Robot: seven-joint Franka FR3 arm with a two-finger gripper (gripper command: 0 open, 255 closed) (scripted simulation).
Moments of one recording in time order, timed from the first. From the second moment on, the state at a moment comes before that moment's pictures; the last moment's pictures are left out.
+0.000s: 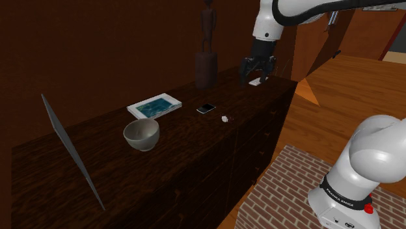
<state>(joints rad) -0.04 -0.58 0.06 -2.31 0.06 1.81 0.34</state>
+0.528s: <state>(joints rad) -0.10 -0.31 0.16 -2.22 0.08 1.99 0.71</state>
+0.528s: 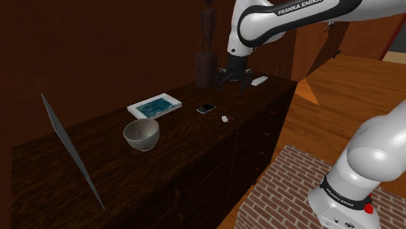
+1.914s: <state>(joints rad) -0.14 0.37 0.13 -1.79 -0.02 2.20 1.43</state>
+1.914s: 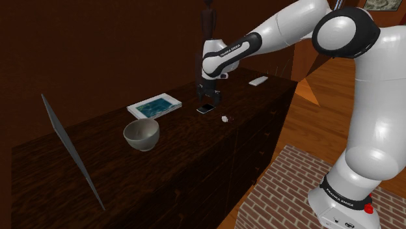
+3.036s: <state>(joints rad) -0.14 0.40 0.13 -1.80 -0.02 2.25 1.44</state>
